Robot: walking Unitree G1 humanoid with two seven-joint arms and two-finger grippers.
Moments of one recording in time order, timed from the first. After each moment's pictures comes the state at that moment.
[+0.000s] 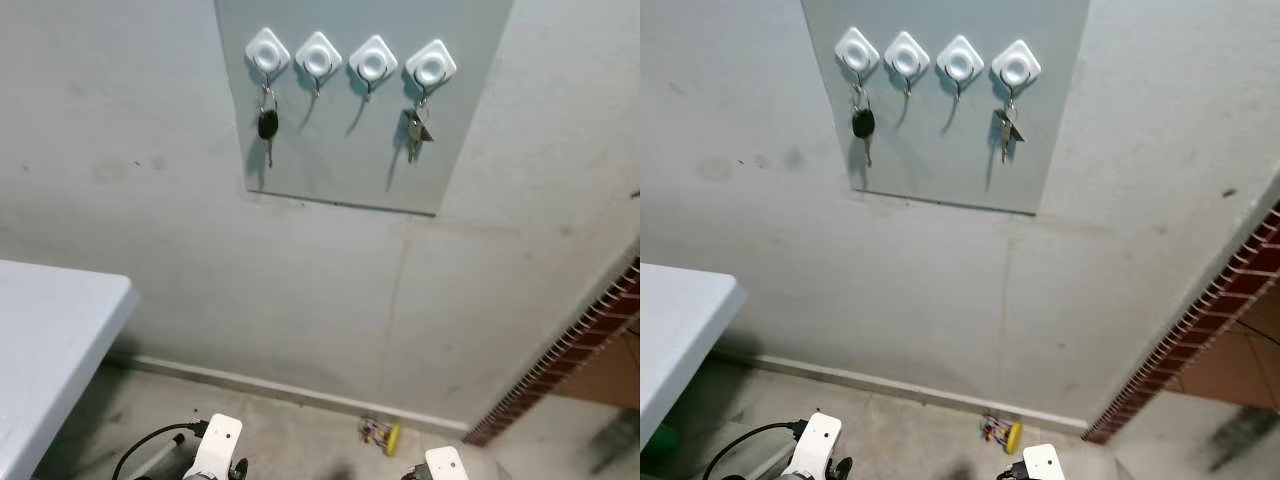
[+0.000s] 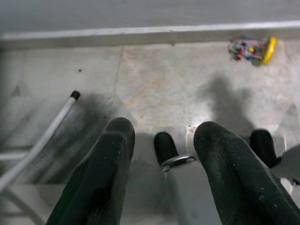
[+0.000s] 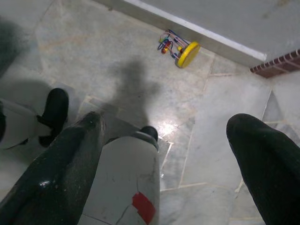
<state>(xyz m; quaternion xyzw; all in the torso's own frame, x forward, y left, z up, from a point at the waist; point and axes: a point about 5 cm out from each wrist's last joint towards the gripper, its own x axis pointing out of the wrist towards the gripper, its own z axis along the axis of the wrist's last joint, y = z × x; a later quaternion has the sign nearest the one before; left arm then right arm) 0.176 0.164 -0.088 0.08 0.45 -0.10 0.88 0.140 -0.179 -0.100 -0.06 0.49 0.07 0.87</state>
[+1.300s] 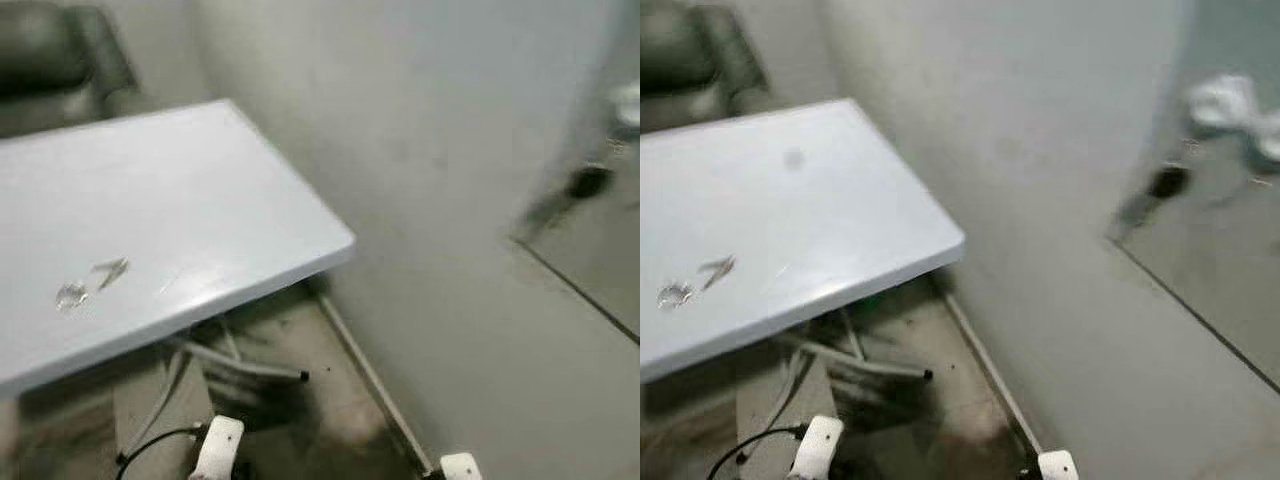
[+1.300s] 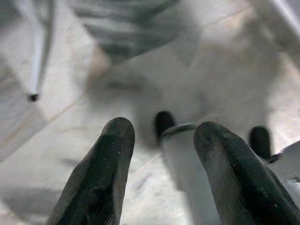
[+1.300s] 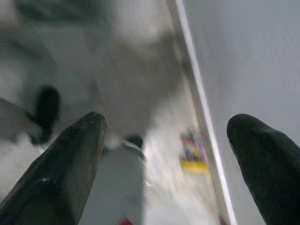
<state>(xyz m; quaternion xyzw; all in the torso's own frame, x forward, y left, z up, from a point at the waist) 0.161 0.178 -0.094 0.07 0.48 -0.08 0.87 0.152 -0.174 -0.097 -0.06 0.48 0.07 0.88</state>
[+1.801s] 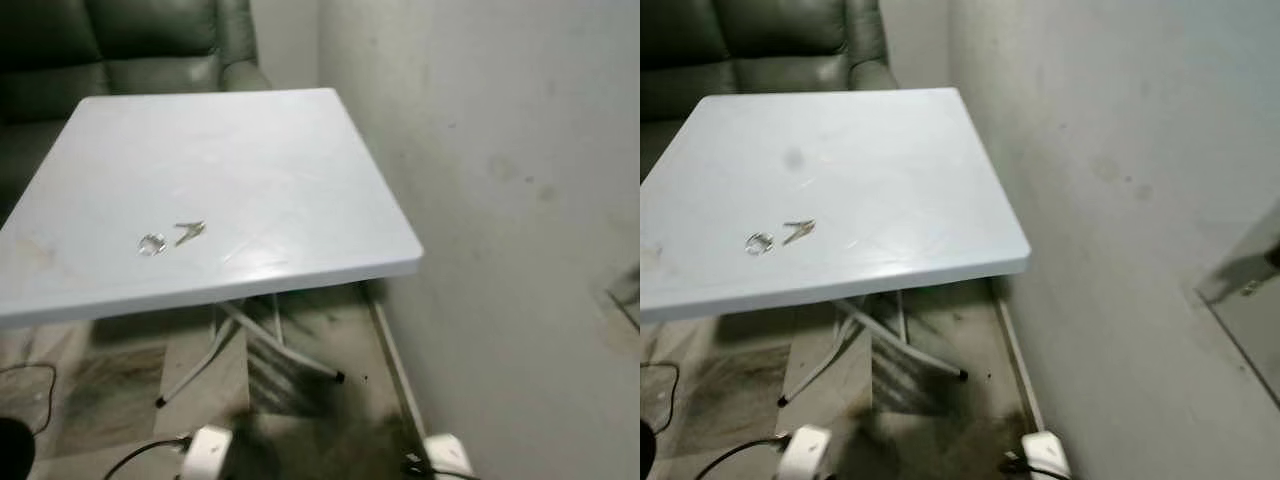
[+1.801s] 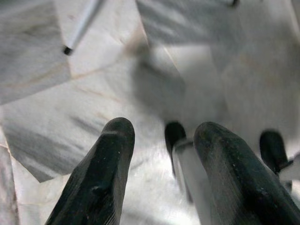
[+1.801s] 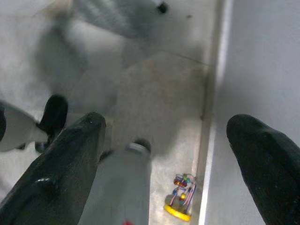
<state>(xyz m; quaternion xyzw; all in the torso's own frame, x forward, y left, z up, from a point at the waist) 0.171 0.177 -0.090 0.08 0.47 -0.08 0.88 0.152 -0.173 -0.097 -0.07 0.47 0.08 0.87</state>
